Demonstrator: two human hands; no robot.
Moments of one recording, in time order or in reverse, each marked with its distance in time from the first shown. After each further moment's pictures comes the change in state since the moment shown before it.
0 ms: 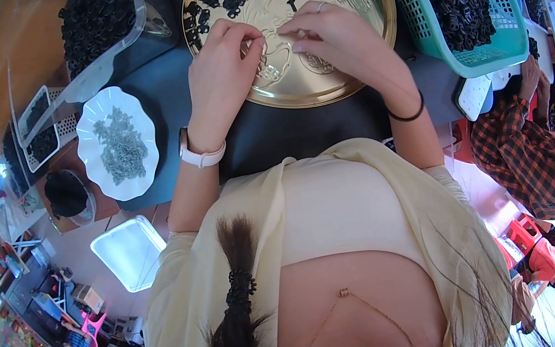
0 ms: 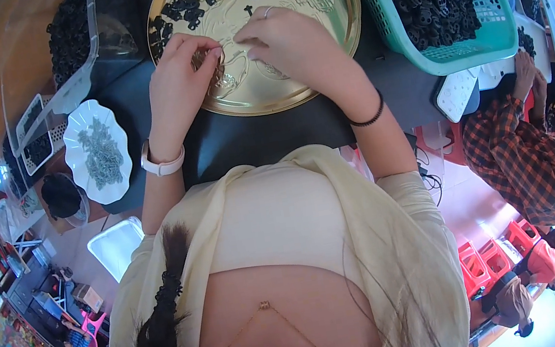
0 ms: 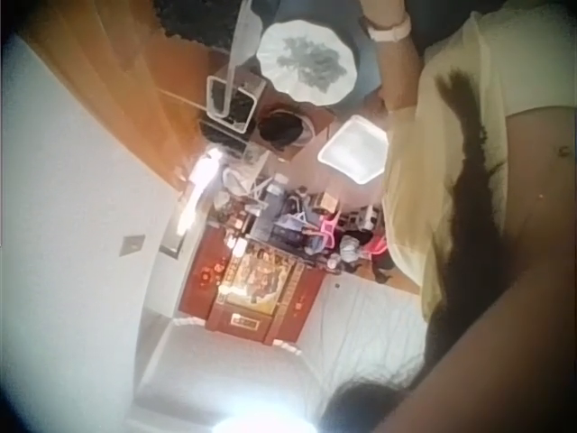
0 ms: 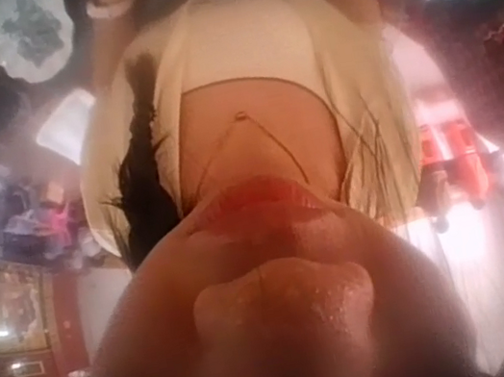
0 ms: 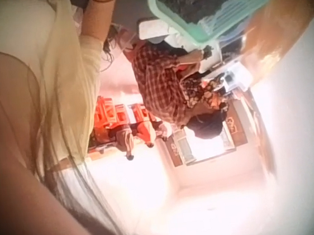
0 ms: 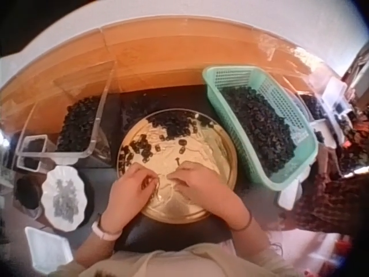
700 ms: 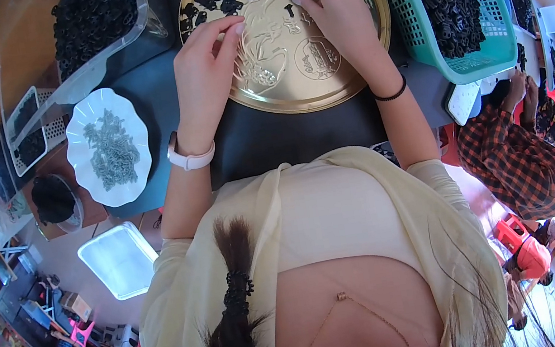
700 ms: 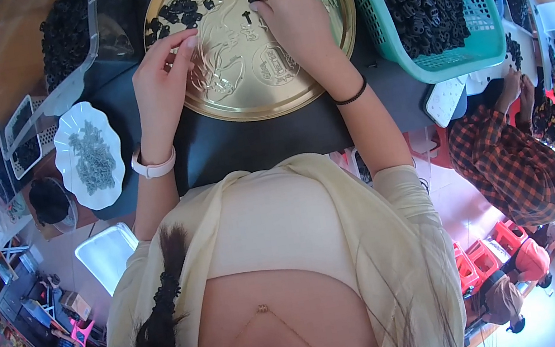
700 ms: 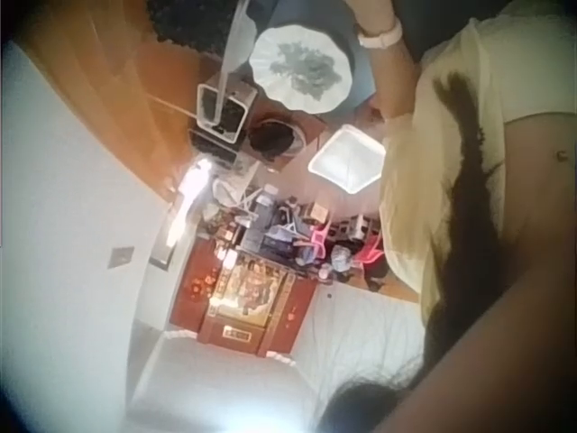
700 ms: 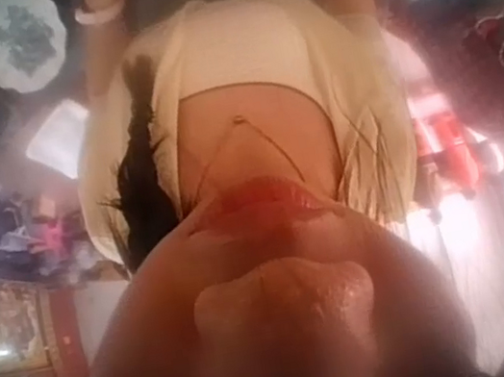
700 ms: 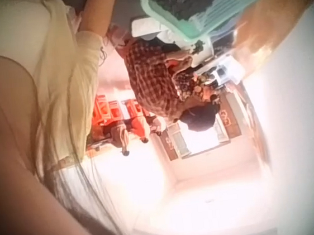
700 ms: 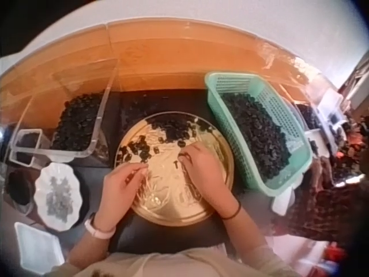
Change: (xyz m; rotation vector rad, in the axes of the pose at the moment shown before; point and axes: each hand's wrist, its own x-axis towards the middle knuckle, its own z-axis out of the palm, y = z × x) left_hand 0.004 -0.011 -0.005 -0.380 0.165 -0.063; right_hand 0.029 0.036 0.012 -0.295 0.370 0.065
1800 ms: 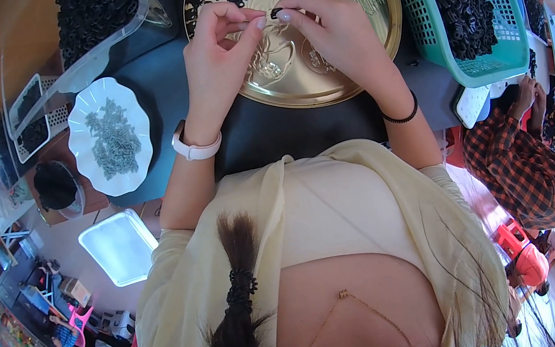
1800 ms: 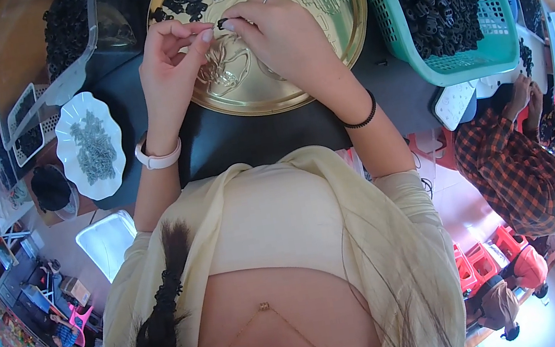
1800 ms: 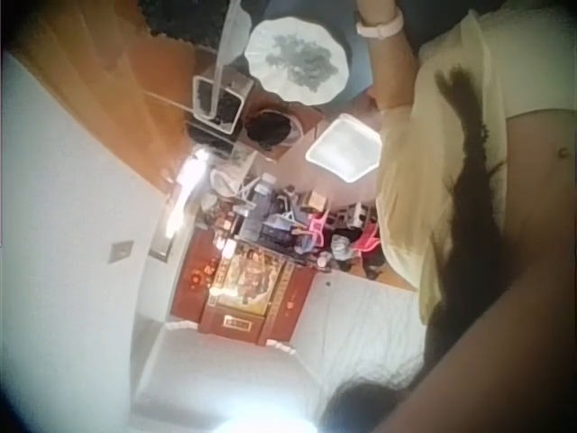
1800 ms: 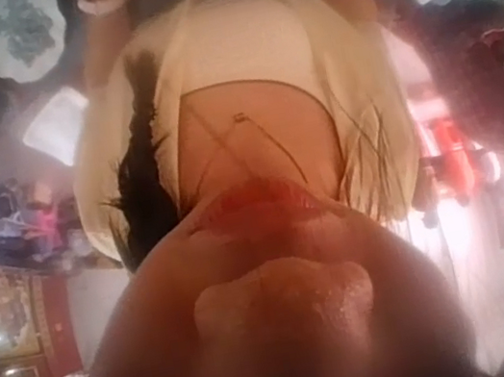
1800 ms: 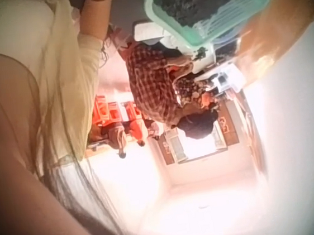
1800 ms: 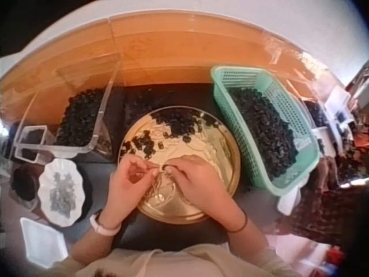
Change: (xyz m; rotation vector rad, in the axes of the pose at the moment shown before) left_hand -0.002 0.000 0.011 -0.423 -0.035 -0.075; right_hand -0.008 -0.049 -0.024 0.352 -0.174 0.006
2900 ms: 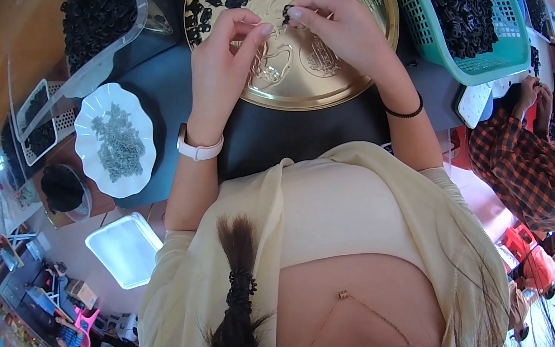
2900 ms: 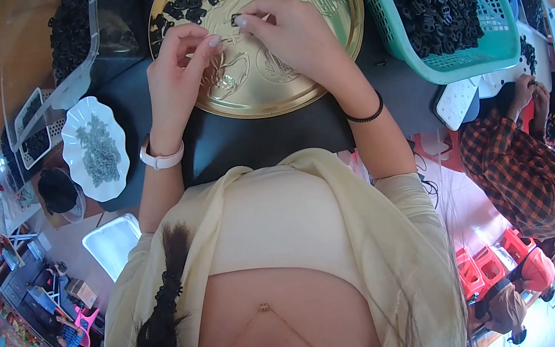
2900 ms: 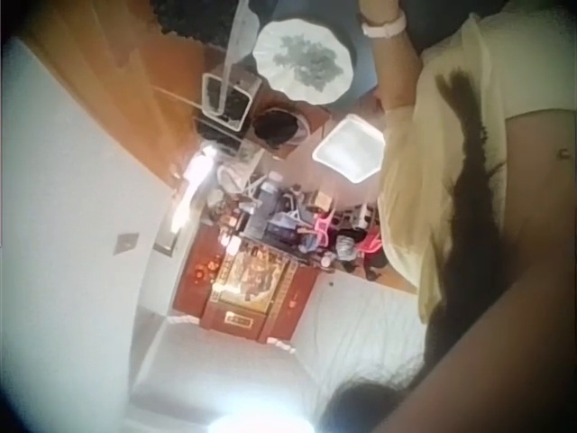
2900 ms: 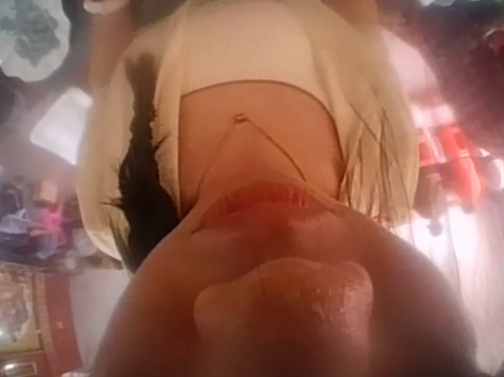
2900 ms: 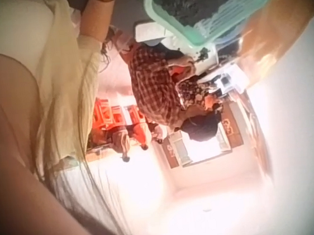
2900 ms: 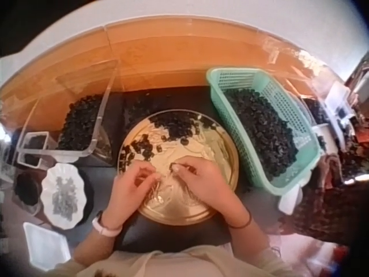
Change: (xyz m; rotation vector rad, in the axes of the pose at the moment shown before) left_hand 0.002 0.002 0.006 0.245 -0.020 0.046; right_hand -0.005 0.024 -0.007 0.296 -0.079 0.275
